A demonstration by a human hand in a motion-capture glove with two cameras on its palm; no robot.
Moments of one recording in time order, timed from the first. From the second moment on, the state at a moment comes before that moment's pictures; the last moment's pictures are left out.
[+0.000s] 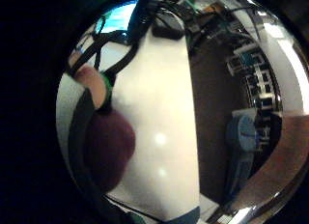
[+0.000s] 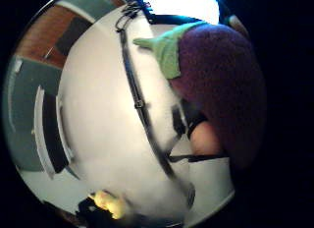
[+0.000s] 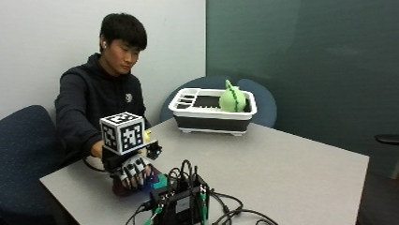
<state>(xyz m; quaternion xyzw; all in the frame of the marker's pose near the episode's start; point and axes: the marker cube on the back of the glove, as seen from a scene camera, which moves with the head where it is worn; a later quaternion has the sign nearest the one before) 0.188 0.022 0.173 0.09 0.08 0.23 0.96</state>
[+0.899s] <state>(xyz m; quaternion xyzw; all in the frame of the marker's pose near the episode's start) -0.211 -0.134 0.047 0.12 -0.11 0.01 0.99</state>
